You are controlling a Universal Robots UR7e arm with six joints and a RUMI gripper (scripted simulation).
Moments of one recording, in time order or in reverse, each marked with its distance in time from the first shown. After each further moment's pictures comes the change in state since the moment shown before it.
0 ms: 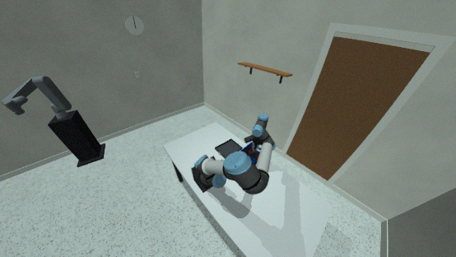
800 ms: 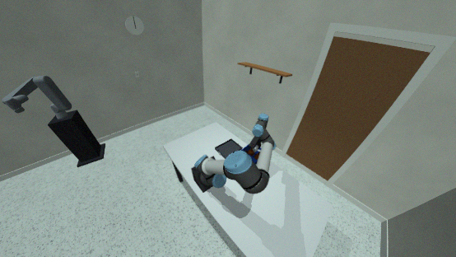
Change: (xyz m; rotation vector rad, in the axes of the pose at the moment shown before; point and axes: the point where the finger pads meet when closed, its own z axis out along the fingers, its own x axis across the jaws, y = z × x) arm -0.009 0.008 0.000 0.000 0.001 -0.784
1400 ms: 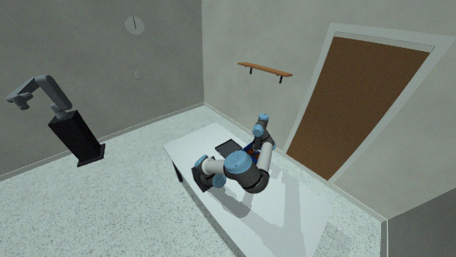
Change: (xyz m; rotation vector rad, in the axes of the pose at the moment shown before) arm -0.006 0.003 0.000 -0.003 0.003 -0.400
